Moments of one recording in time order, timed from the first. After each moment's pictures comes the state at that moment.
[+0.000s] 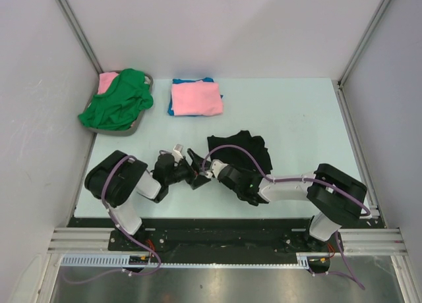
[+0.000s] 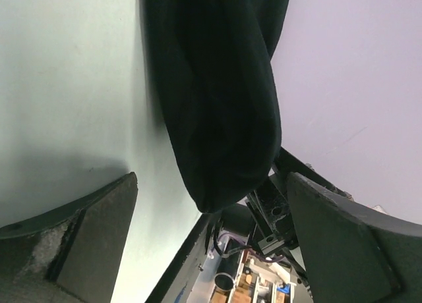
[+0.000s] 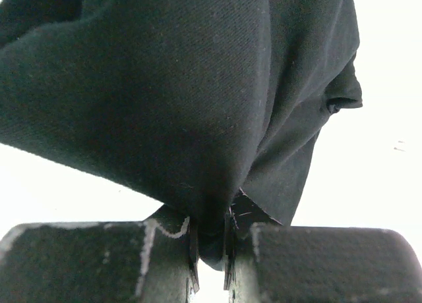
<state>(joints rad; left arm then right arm) -0.47 1.71 0.29 1.03 0.52 -1.36 1.08 1.61 0.74 -0.06 0.67 -0.38</state>
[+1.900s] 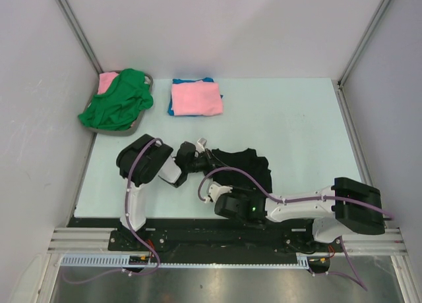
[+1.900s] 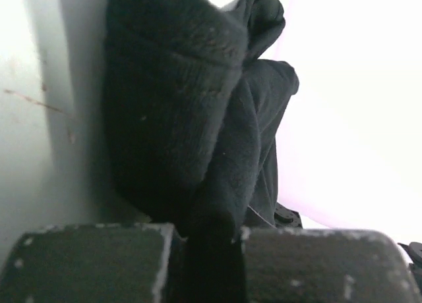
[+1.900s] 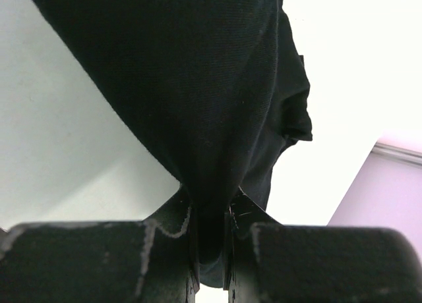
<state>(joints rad) -0.56 2.07 0.63 1.01 0.63 -1.38 1.39 1.45 0.74 -0.36 0.80 -0.17</state>
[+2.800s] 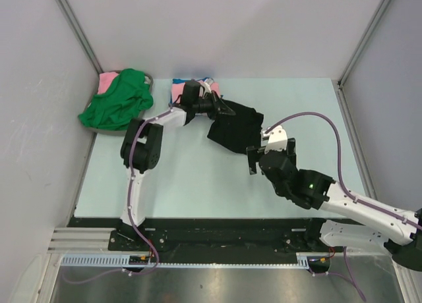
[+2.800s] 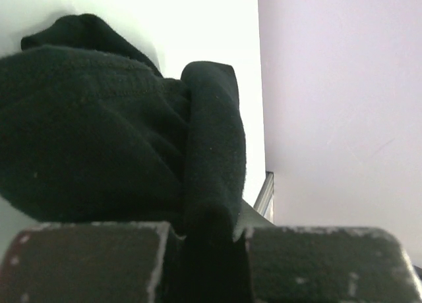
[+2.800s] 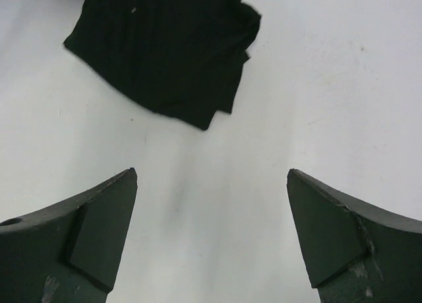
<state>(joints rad) -0.38 2.22 1.59 0.16 0.76 -0.96 1.05 0.95 0.87 -0.49 0.83 0.35</state>
